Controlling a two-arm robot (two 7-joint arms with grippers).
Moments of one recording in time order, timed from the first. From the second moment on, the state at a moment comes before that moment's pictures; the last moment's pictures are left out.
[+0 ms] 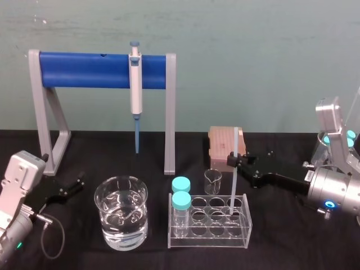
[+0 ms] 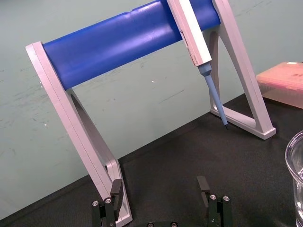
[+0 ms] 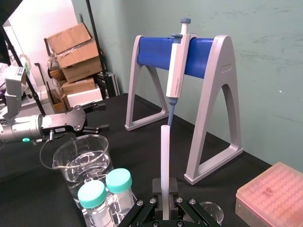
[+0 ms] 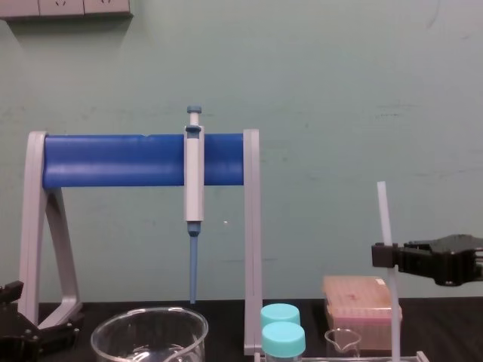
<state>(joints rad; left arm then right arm) -0.20 0.60 0.45 -1.41 -0.25 -0.12 0.03 0.47 0.63 -0.53 -1.34 0.71 0.06 0.71</state>
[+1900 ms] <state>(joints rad) -0.20 0.60 0.45 -1.41 -0.25 -0.12 0.03 0.43 0.59 -0.49 -1.30 0.65 0.04 0.71</state>
